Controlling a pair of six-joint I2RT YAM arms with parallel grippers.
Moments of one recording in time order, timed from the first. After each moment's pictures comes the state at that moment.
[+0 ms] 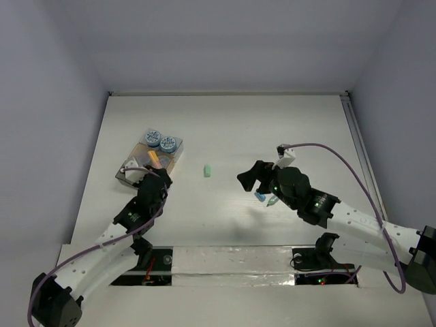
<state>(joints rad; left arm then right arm) -0.62 0.63 0.33 -0.03 -0.72 -0.86 0.92 0.94 0.61 0.02 0.32 0.76</state>
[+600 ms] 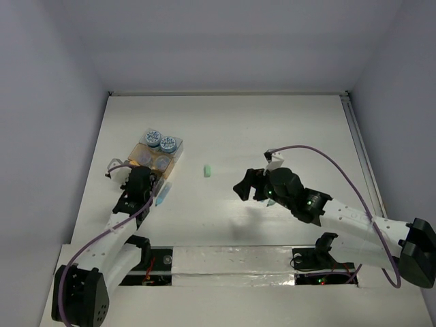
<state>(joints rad) -0.21 0.81 0.32 -0.08 -0.54 -0.99 0.91 1.02 0.59 -0.02 0.19 0.68</state>
